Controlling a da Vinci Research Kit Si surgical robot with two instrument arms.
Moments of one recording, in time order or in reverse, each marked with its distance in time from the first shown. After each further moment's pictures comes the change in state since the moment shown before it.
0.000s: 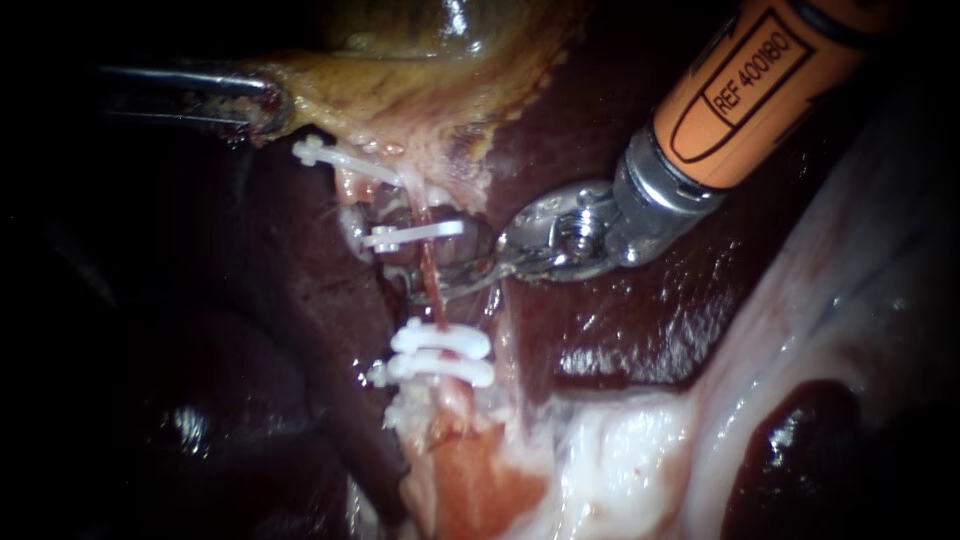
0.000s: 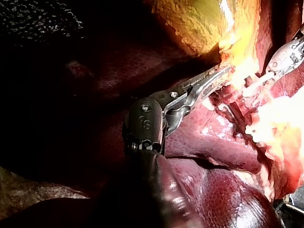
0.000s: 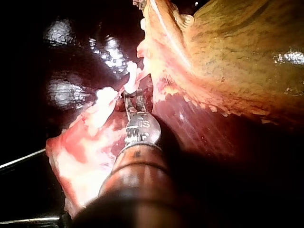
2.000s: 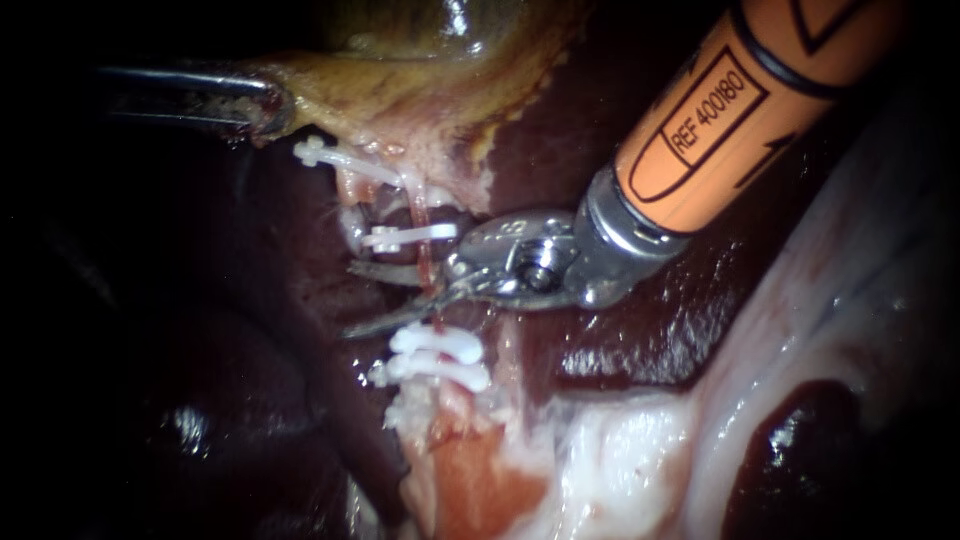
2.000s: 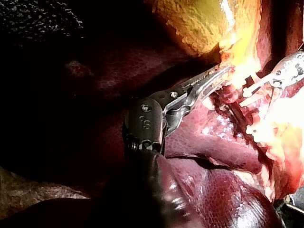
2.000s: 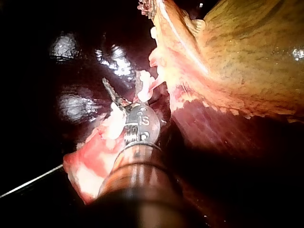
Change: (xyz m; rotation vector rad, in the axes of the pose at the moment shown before) right arm 0.003 -0.003 0.002 0.221 0.213 0.024; left arm 0.000 0.000 0.000 0.000 0.000 0.001
